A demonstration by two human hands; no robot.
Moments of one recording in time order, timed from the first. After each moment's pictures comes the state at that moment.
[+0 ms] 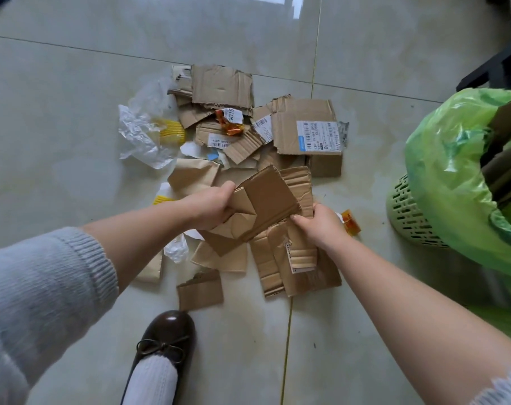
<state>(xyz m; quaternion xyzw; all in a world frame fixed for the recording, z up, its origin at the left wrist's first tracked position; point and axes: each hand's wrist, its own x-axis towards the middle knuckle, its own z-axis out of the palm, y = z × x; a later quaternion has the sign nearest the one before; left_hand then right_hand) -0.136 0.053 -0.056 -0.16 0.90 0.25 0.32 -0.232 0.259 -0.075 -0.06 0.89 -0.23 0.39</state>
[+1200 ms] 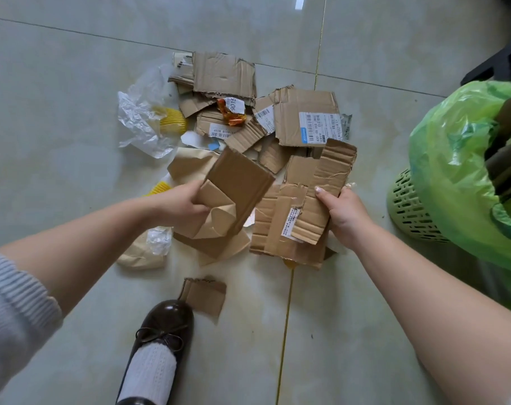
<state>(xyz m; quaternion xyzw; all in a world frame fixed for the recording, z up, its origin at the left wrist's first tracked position) -0.095 0.025 -0.050 -0.27 0.81 0.43 0.29 -0.243 0.271 -0.061 0.14 0.73 -0.55 0.38</state>
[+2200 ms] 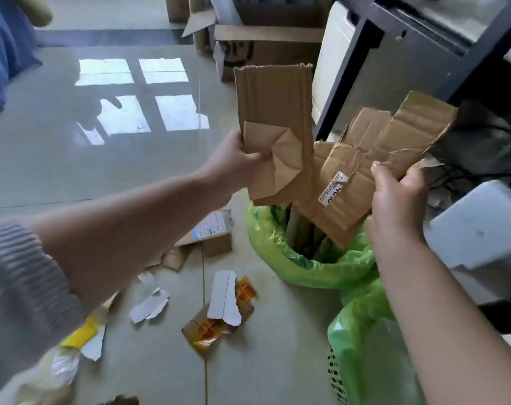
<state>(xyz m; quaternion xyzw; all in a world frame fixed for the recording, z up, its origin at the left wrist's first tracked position) -0.314 0.251 0.175 -0.11 0.74 0.66 -0.04 -0.336 0.453 0.160 0.12 0.71 -0.68 -0.15</state>
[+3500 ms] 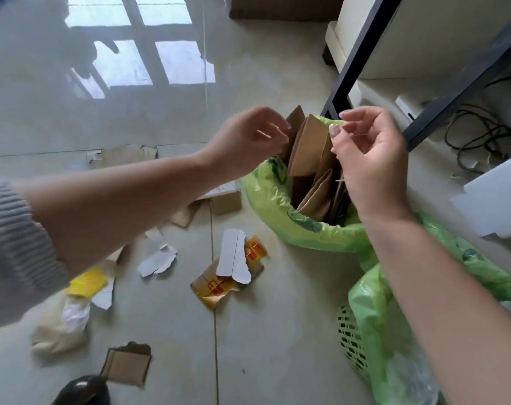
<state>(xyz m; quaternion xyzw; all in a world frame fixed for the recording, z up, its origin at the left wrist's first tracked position) -0.300 0.240 0.120 -0.02 0.83 0.55 -0.02 -0.308 0.417 0.132 -0.12 0.79 -0.60 -0.10</state>
